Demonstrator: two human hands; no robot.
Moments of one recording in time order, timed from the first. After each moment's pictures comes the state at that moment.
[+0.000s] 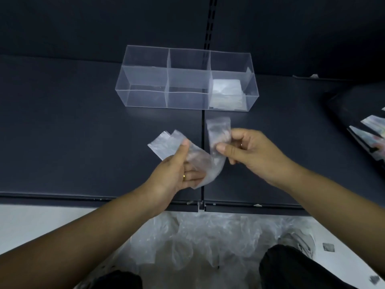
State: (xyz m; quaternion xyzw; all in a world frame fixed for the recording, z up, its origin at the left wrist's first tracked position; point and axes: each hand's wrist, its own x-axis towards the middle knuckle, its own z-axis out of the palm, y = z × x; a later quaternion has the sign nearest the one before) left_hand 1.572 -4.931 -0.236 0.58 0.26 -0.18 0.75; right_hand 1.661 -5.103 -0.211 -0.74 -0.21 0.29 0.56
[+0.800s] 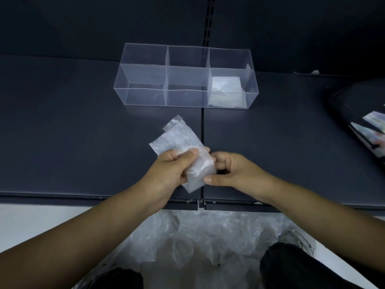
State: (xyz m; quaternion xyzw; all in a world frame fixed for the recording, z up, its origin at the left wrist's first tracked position) left_hand 1.572 -4.929 -0.236 0.59 0.21 -0.15 0.77; right_hand 1.638 -5.102 -0.245 -0.71 -0.15 0.44 0.53
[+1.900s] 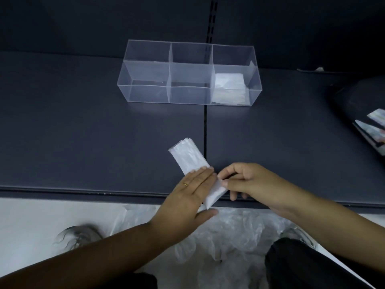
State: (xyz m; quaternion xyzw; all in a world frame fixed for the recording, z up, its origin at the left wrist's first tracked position) left_hand 1.520 -4.950 -0.287 0.95 -0.14 -0.01 0.29; right_hand 1.618 -5.122 -0.227 -0.77 -0.06 0.45 0.45
